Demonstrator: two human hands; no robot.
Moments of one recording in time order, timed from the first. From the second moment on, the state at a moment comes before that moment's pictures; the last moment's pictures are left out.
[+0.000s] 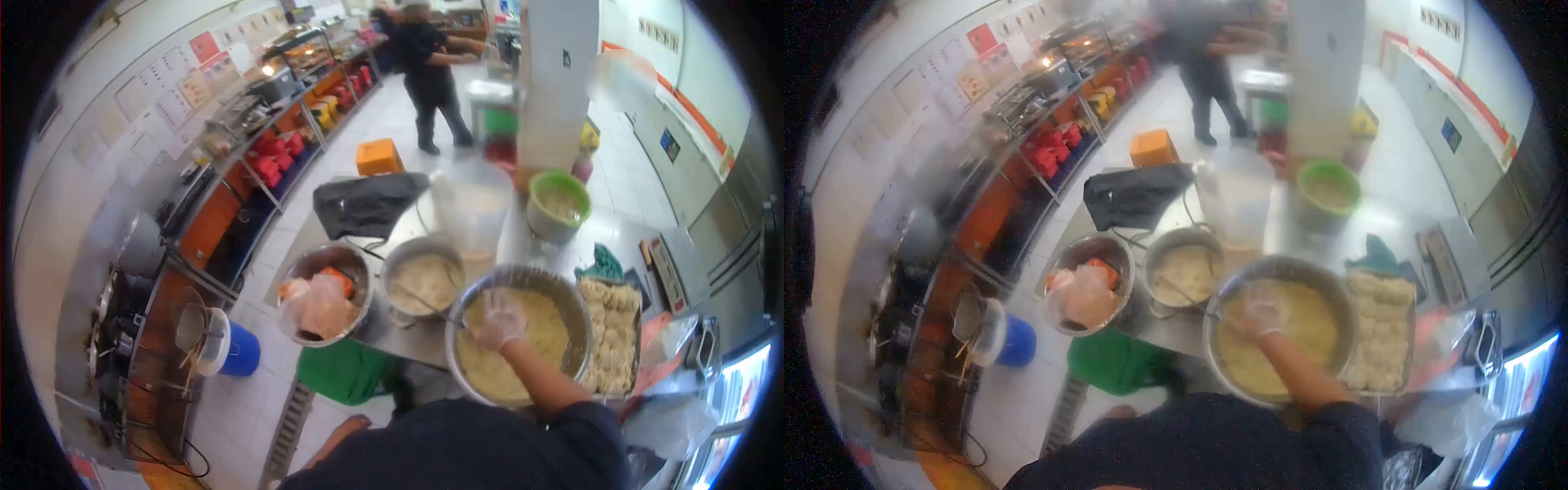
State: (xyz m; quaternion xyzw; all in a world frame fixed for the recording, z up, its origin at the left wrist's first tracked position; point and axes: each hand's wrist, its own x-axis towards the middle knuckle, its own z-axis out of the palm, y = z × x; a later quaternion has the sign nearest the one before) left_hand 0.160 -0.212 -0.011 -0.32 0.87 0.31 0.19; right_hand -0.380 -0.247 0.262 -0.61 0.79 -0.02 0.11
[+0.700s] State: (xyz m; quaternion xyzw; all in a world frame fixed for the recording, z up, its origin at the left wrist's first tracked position) left_hand 0.170 -0.195 -0.018 -0.51 0.72 0.43 0.19; right_hand -0.472 -0.281 0.205 -0.64 0.69 -0.25 0.23
